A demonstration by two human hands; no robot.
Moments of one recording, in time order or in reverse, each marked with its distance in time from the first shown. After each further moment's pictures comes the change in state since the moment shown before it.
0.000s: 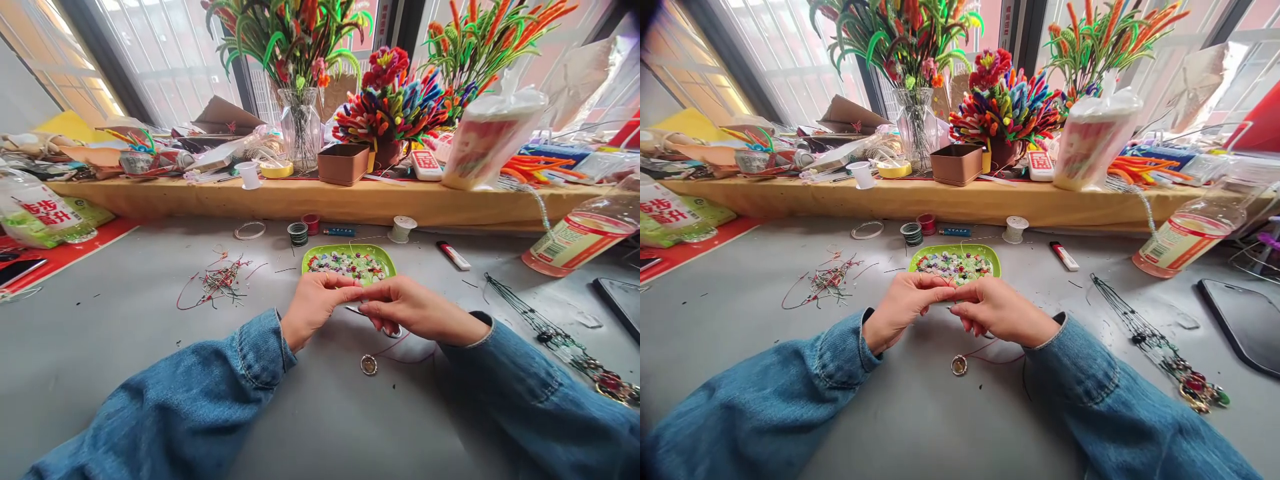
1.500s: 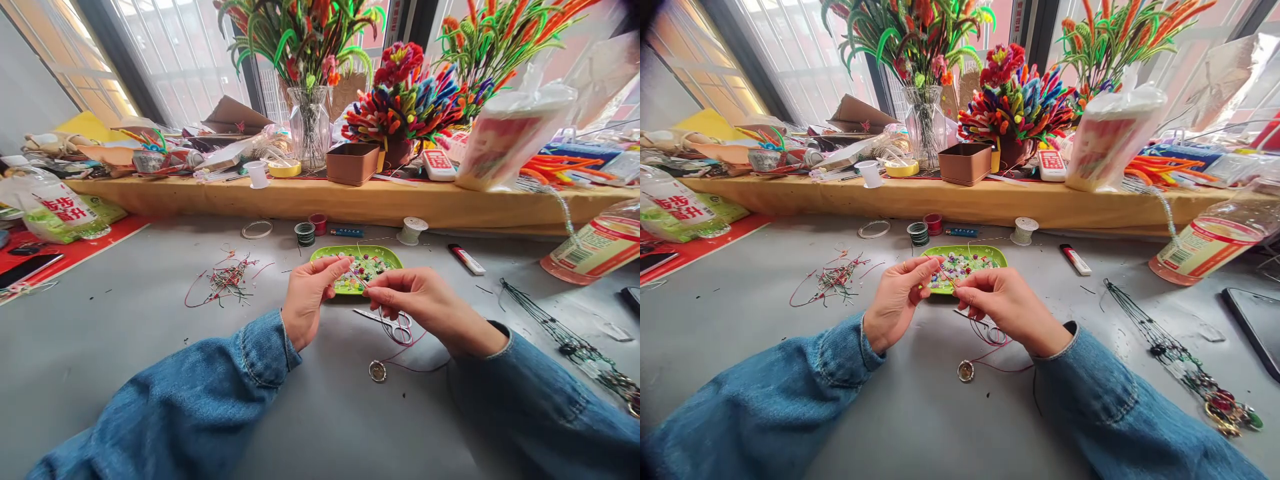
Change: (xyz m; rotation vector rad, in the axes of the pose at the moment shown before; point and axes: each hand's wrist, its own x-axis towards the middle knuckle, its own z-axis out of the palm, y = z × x) left_hand 0.005 0.004 -0.006 -0.399 0.216 0.073; right_hand 0.002 -0.002 0.003 0.221 0.301 0.014
